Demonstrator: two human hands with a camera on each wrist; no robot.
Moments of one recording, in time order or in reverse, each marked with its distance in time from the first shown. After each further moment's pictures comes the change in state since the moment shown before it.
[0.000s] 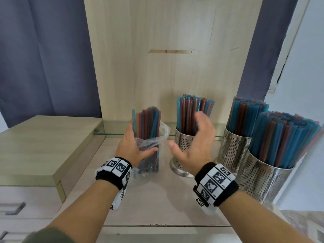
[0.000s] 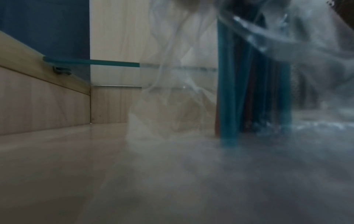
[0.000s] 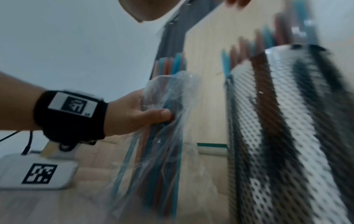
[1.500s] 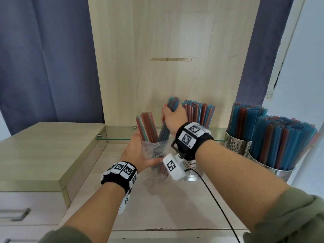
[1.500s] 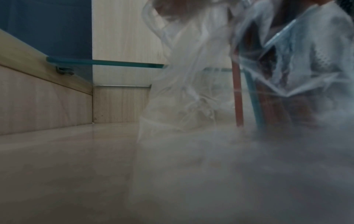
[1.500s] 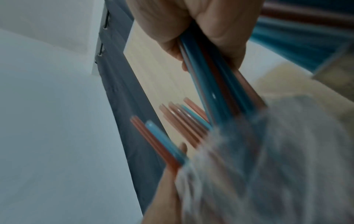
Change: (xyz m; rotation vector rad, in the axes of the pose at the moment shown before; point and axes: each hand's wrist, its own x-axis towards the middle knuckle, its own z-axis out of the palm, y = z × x) left_hand 0.005 -0.012 0.005 0.147 -0.135 0.058; right_hand 0.098 -0.028 0.068 0.533 -0.181 0.663
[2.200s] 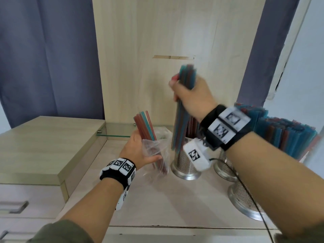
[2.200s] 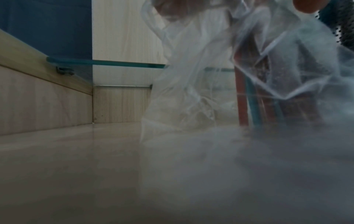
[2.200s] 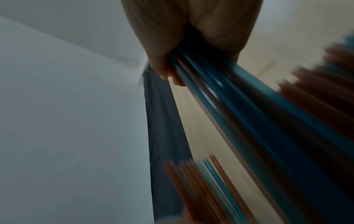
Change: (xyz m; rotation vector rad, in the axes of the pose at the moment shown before) left_hand -0.003 0.007 -0.003 0.018 0.007 0.016; right_hand -0.013 -0.079 -0.057 -0.042 -0.163 -0.375
